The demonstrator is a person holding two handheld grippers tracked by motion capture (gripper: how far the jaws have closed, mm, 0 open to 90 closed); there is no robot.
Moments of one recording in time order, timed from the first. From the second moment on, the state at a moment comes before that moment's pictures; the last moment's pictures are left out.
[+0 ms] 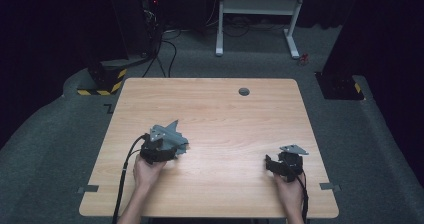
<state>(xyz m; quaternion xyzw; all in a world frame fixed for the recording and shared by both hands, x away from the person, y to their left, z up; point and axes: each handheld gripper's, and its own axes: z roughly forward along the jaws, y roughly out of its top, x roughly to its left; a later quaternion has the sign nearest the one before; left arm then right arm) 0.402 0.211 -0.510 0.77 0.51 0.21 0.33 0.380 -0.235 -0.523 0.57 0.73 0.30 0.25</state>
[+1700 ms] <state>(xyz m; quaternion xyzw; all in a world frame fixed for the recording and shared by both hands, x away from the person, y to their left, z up) 0.408 0.185 -0.517 0.77 0.49 0.20 0.36 0.380 -0.234 -0.524 0.57 0.73 0.30 0.25</state>
